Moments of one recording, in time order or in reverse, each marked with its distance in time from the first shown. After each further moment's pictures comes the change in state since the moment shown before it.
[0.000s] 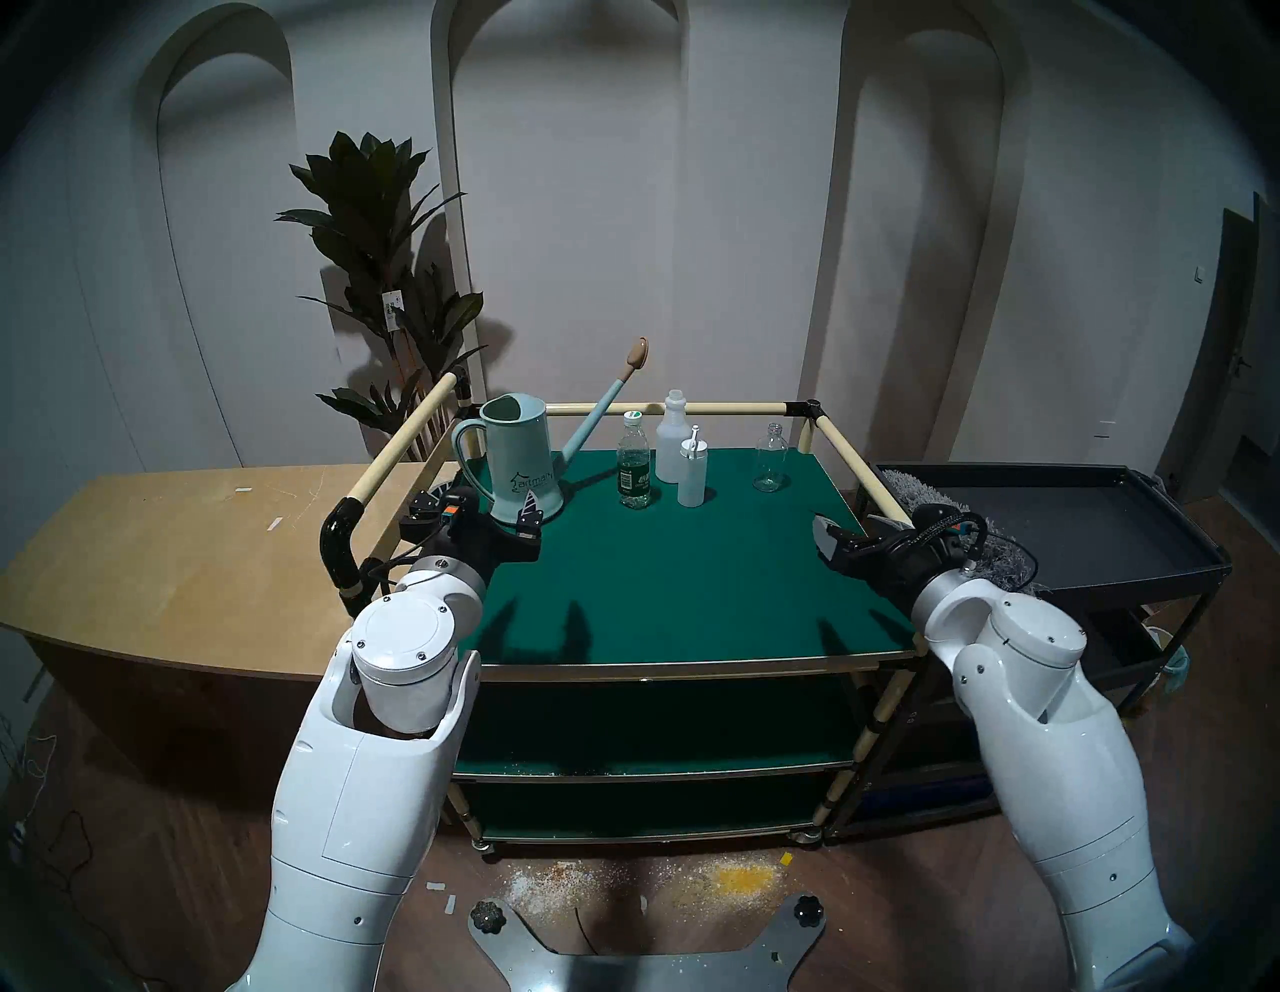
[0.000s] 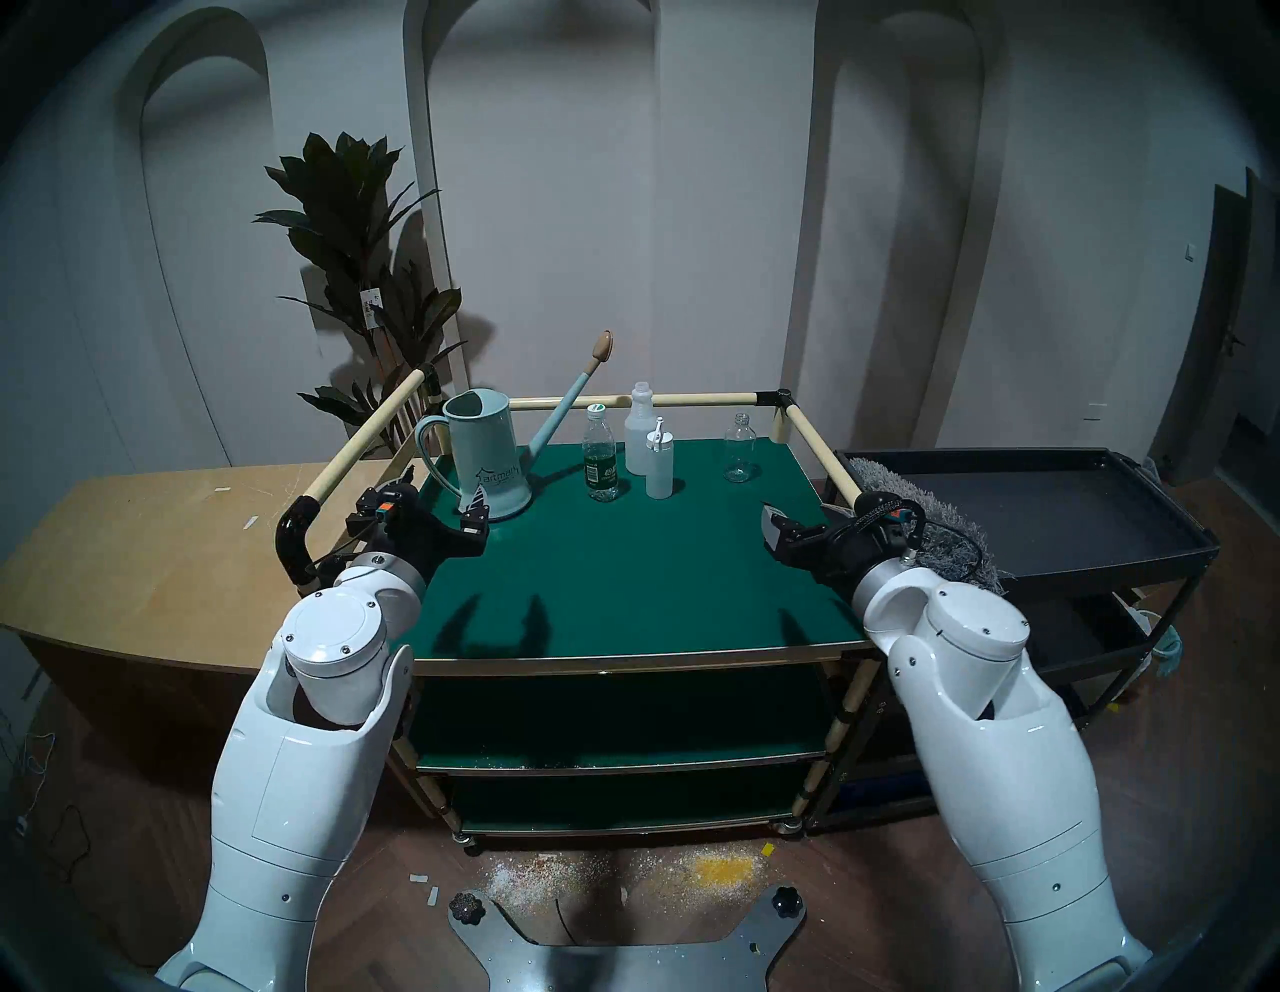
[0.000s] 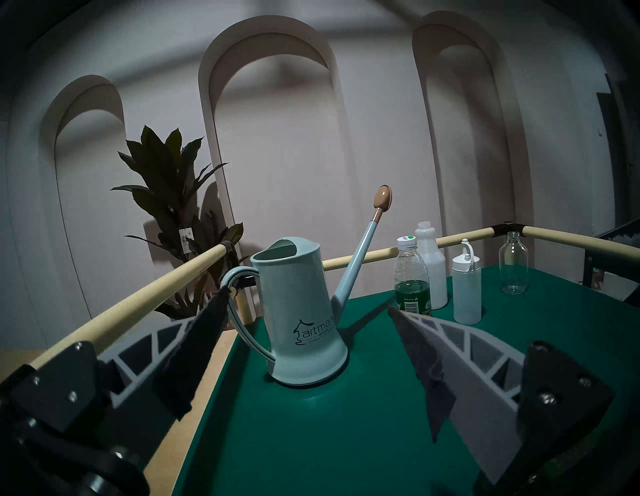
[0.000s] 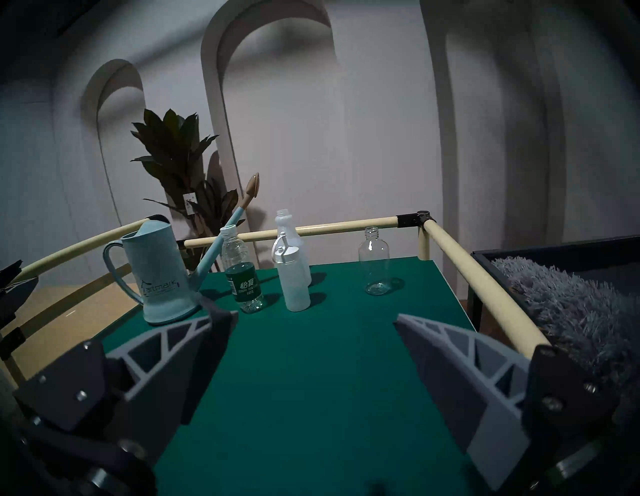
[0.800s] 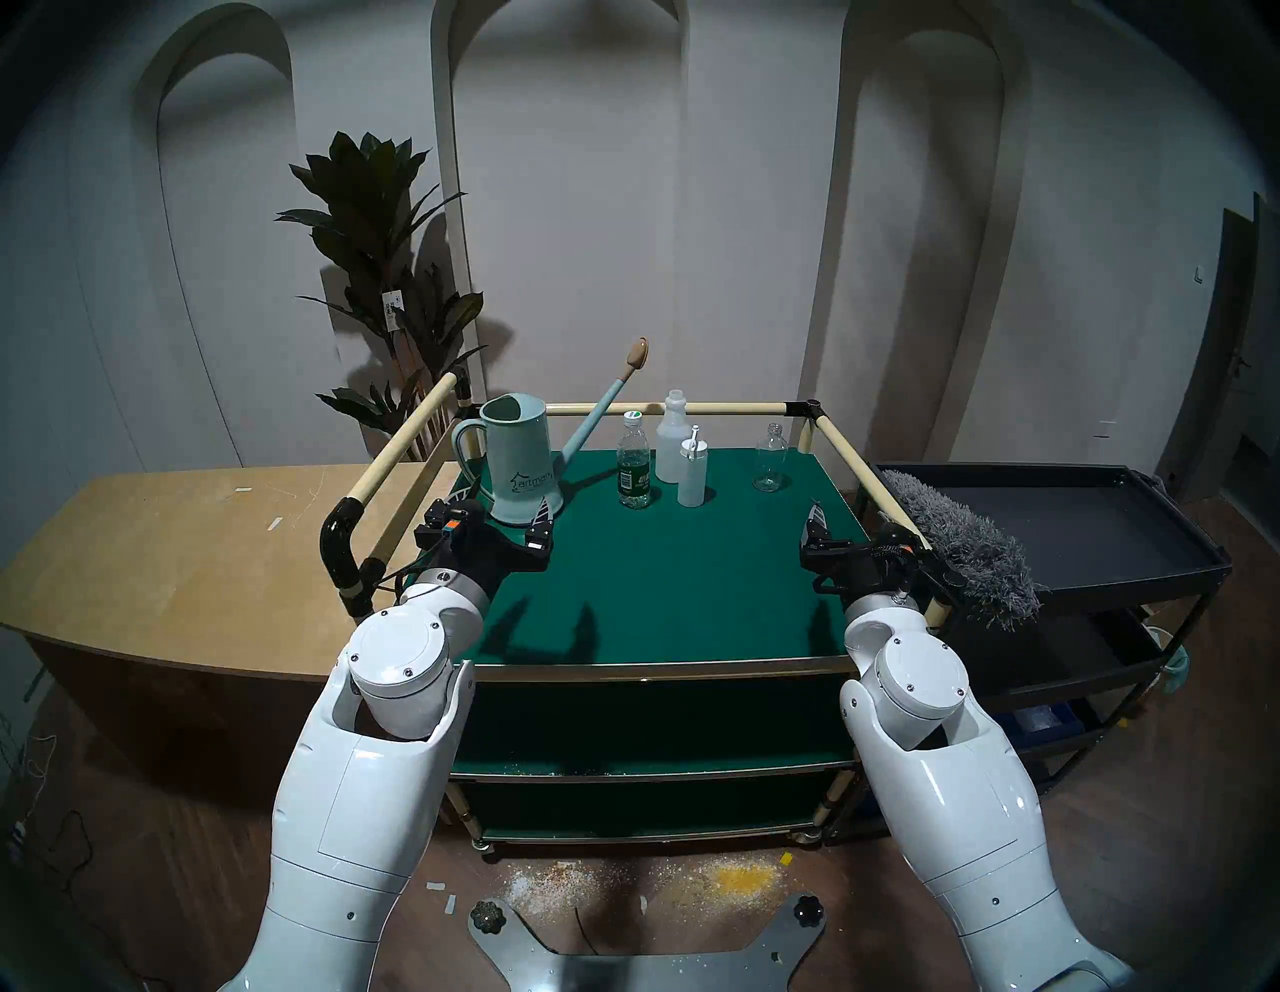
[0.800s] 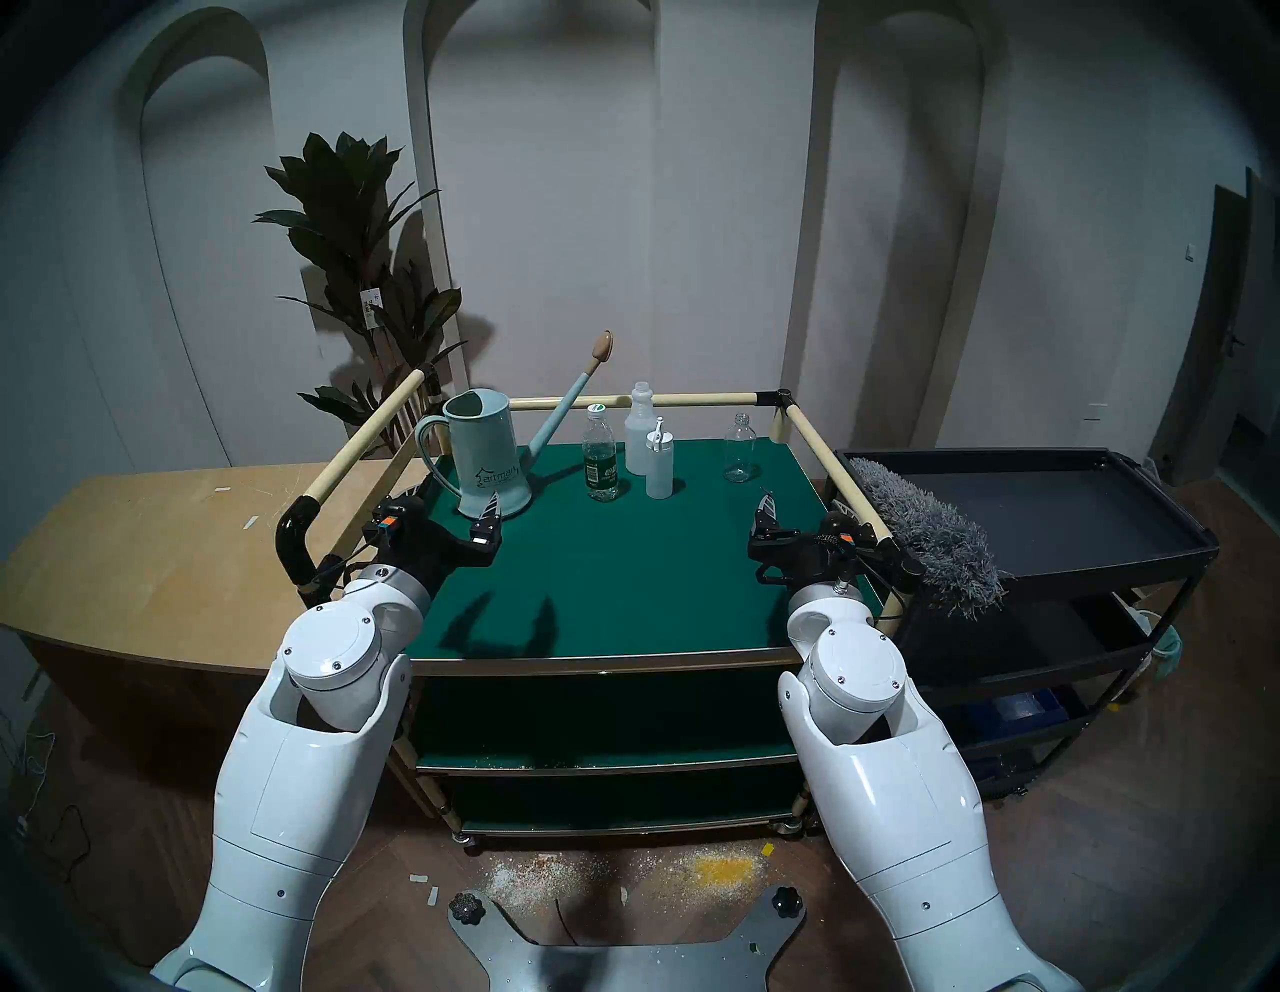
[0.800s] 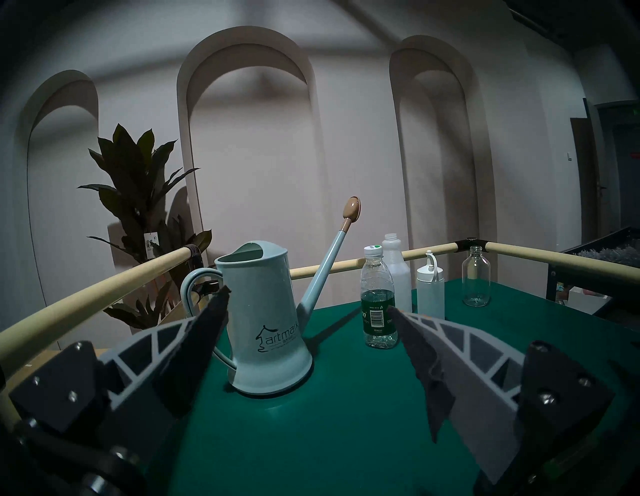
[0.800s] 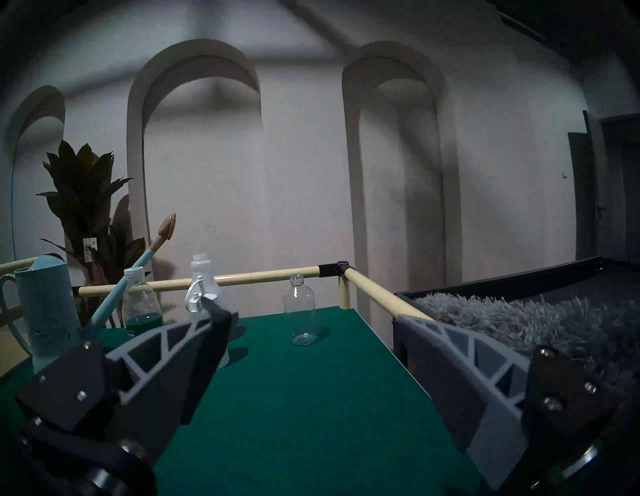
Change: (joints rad) left arm 0.000 0.020 -0.009 0.063 -0.064 -0.125 -0.085; right arm 0.077 -0.178 -0.125 0.211 -0.304 -0.364 -0.277
